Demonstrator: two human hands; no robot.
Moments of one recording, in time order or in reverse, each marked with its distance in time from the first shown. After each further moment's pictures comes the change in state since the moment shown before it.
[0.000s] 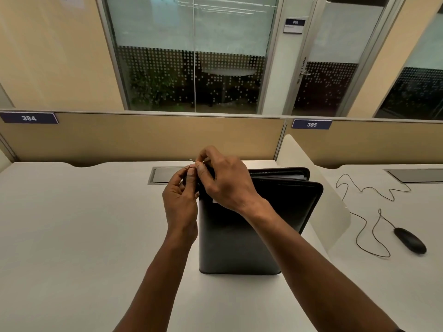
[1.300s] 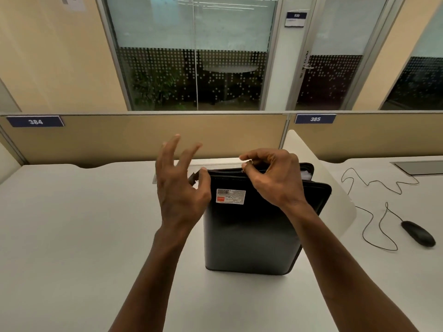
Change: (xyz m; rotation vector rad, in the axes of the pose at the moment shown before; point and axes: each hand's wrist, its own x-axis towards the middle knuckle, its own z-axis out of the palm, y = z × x) left_hand -0.004 0.043 -0.013 0.843 -0.029 0.661; right_hand -0.034 0.032 -0.055 0.133 0.192 0.252
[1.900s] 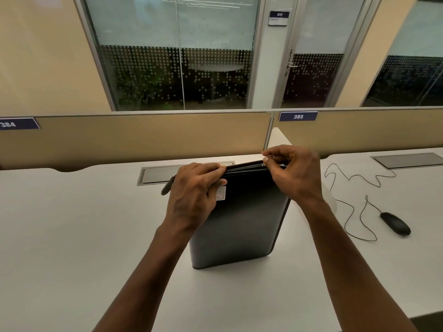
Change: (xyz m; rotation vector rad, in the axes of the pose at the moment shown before) left_hand -0.006 0.010 0.044 0.113 -0.211 0.388; right_hand -0.003 0.046 -0.053 -0.109 0.128 0.101
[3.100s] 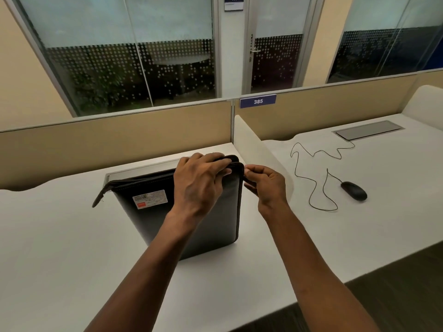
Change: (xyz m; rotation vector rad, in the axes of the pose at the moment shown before) left_hand 0.031 0.098 0.066 0.094 -0.109 0.089; right_hand -0.048 0.090 -0.009 0.771 0.147 0.796
